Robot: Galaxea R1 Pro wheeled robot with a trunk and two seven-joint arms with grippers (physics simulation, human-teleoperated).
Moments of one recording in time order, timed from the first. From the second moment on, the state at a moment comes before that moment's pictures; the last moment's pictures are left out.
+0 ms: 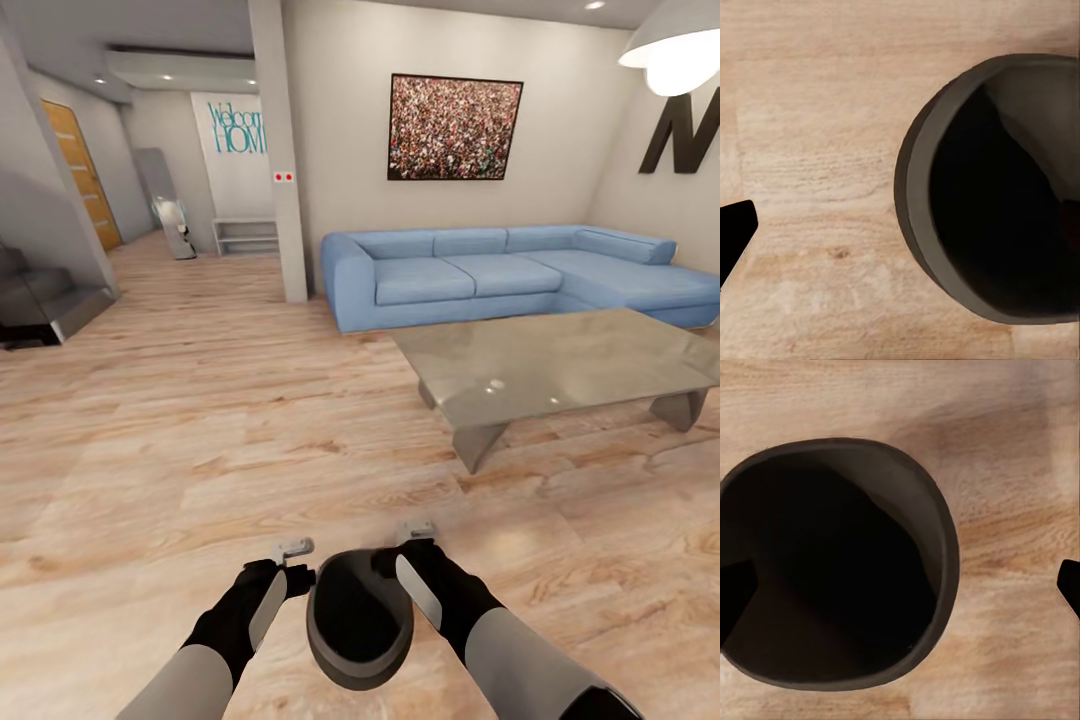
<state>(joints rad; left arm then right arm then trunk) -0.60 -0.17 0.02 -0.59 0.15 0.52 0.22 -0.71 0.17 0.46 -0.52 -0.46 0.51 -0.32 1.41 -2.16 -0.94</state>
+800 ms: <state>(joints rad) -0.60 -0.17 0.02 -0.57 0.16 0.49 0.23 -0.71 0.17 0.46 -0.49 -0.46 0.58 -0.33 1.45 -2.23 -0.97</state>
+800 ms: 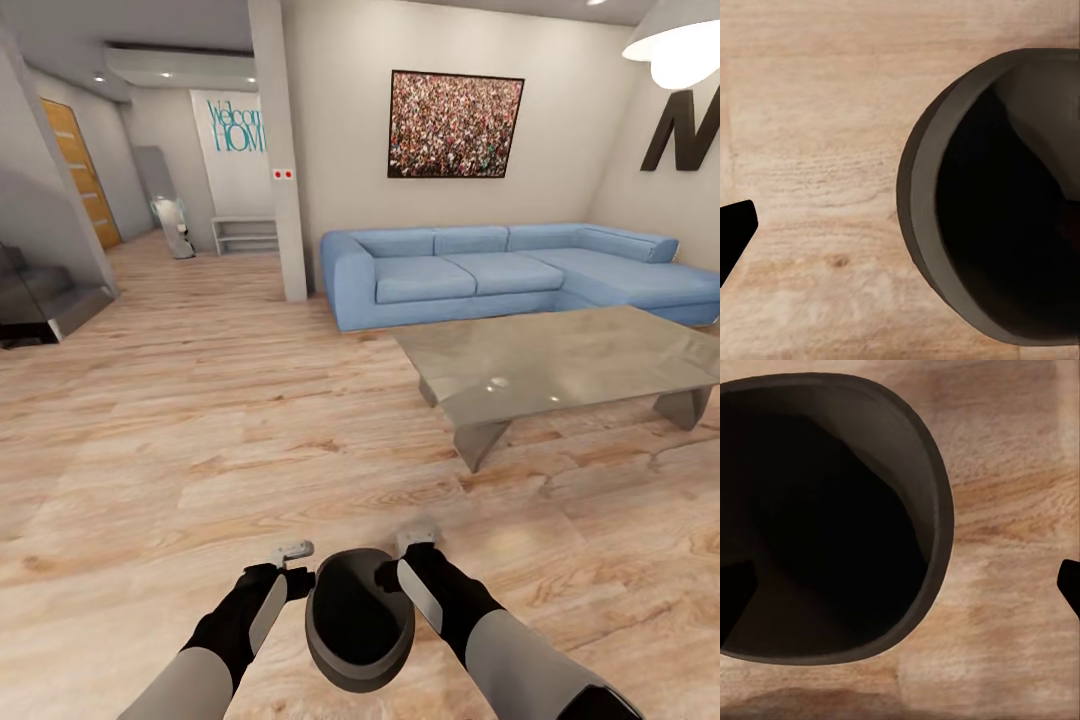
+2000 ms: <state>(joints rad) -0.60 -0.17 -0.01 -0.53 0.15 0.45 0.23 -0.71 0.17 0.46 -0.48 -0.46 0.48 -0.32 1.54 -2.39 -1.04</state>
